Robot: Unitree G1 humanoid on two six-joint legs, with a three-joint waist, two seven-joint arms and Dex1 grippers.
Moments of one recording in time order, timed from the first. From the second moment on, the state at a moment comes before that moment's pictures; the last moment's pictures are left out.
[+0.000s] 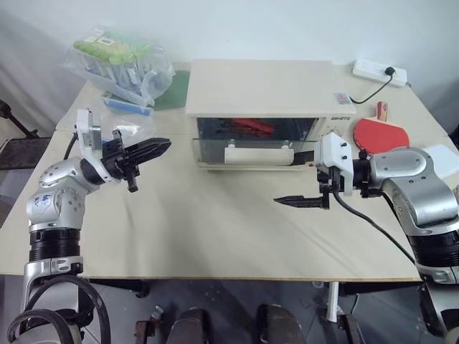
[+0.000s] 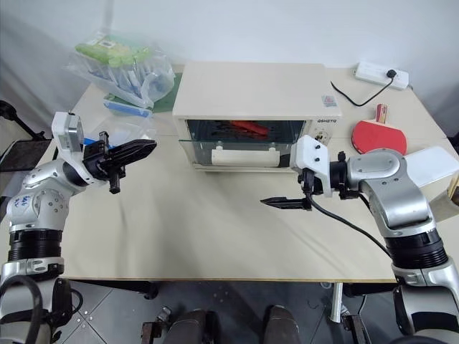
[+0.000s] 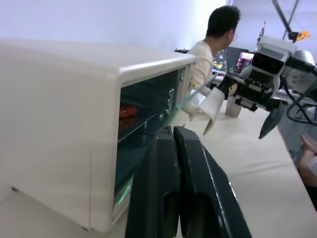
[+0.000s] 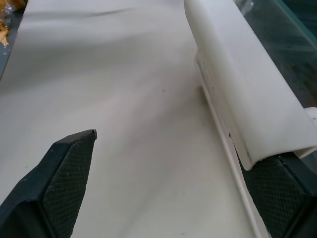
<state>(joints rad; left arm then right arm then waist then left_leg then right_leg) -0.67 0.64 0.23 0.34 -0.63 0.34 -1.24 -0.64 -0.78 0.09 -0.12 0.33 0.39 1.25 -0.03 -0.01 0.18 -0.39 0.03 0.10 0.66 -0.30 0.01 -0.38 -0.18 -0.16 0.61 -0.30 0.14</state>
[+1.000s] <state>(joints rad) -0.90 0.51 0.06 0.66 -0.42 0.24 -1.33 -0.62 -0.91 0.16 -0.29 0.33 0.67 1.22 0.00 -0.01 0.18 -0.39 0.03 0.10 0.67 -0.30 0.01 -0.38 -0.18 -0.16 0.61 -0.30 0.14</state>
